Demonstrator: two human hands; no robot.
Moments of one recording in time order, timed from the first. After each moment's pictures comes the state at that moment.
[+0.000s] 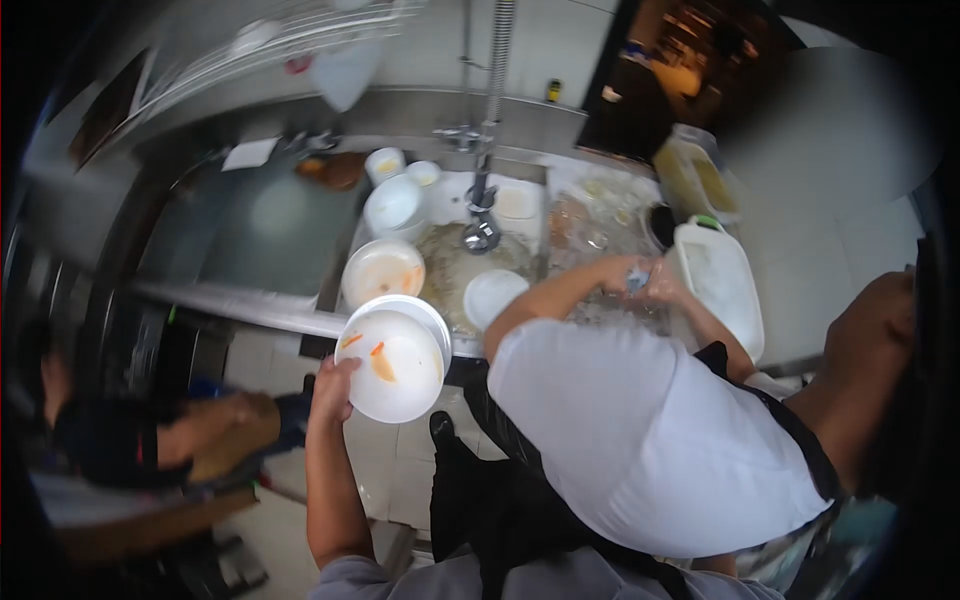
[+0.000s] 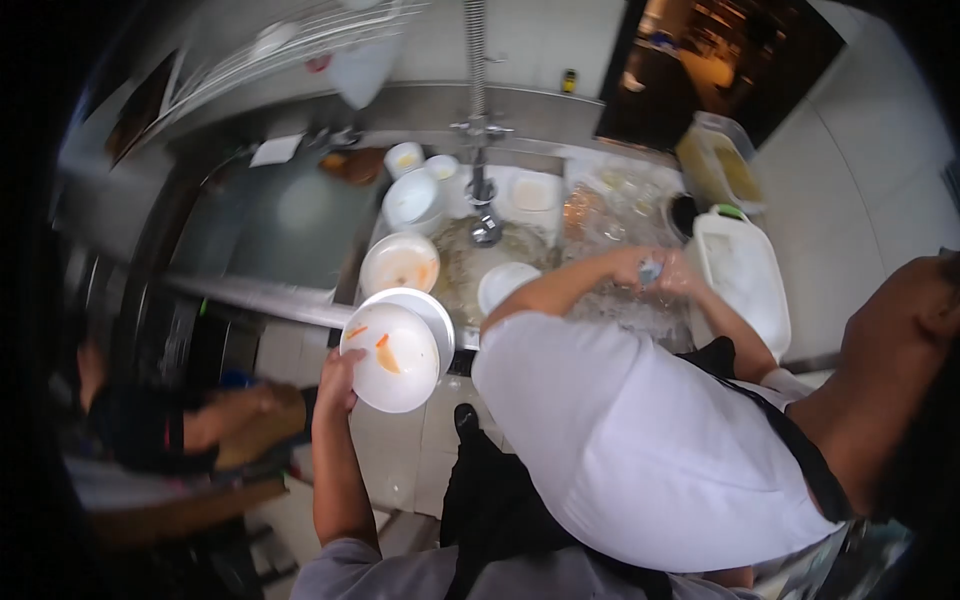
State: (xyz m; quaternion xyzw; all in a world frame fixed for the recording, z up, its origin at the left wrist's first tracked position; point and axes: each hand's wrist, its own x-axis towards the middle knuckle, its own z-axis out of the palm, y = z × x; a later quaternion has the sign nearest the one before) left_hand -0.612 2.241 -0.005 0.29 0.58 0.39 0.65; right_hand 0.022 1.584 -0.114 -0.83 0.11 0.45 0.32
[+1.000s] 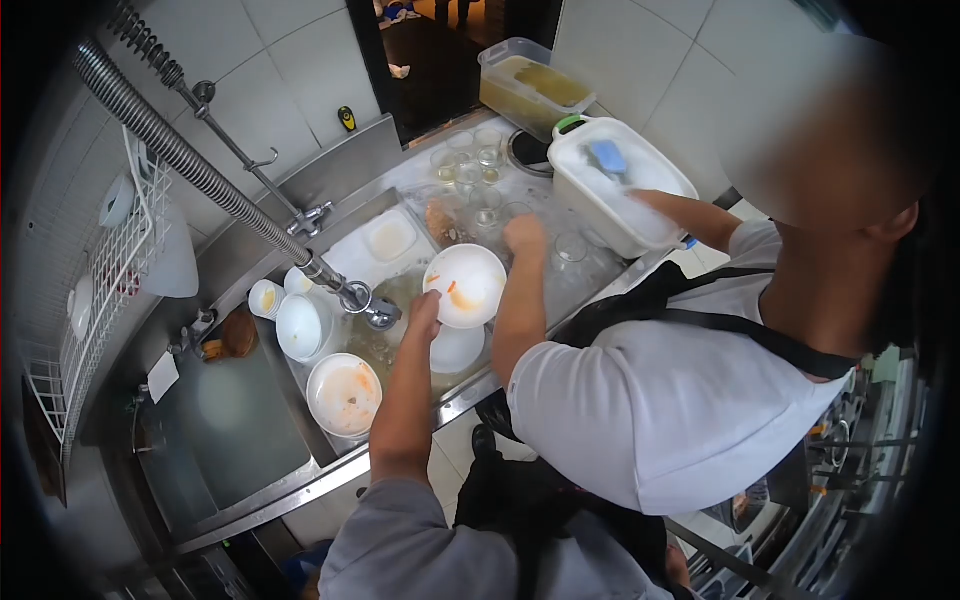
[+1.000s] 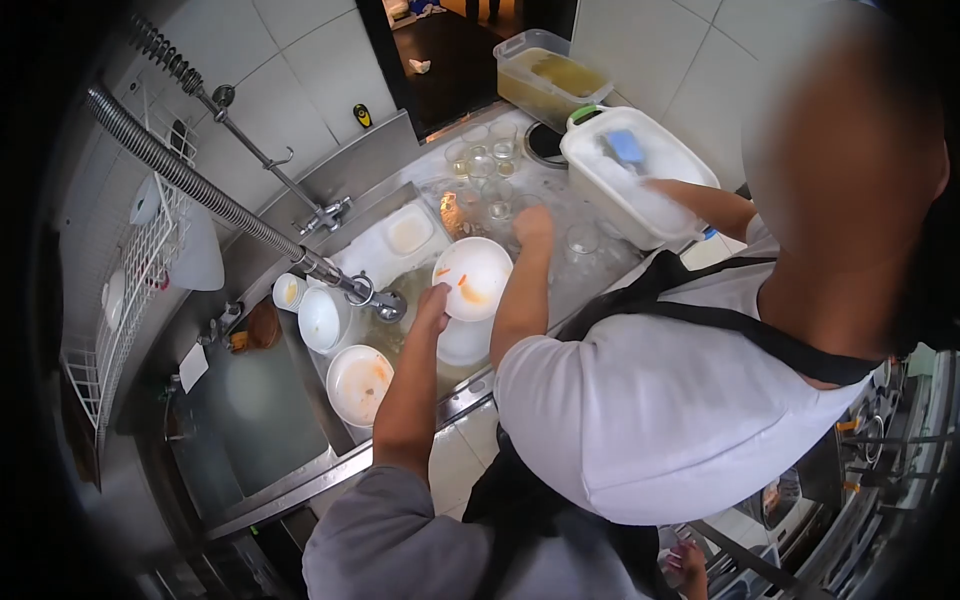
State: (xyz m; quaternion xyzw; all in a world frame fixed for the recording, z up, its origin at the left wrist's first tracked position) left_hand -0.260 2.448 -0.168 0.38 0.41 0.12 0.82; right_hand -0.465 1.593 -0.053 -0.74 0.38 0.39 0.39
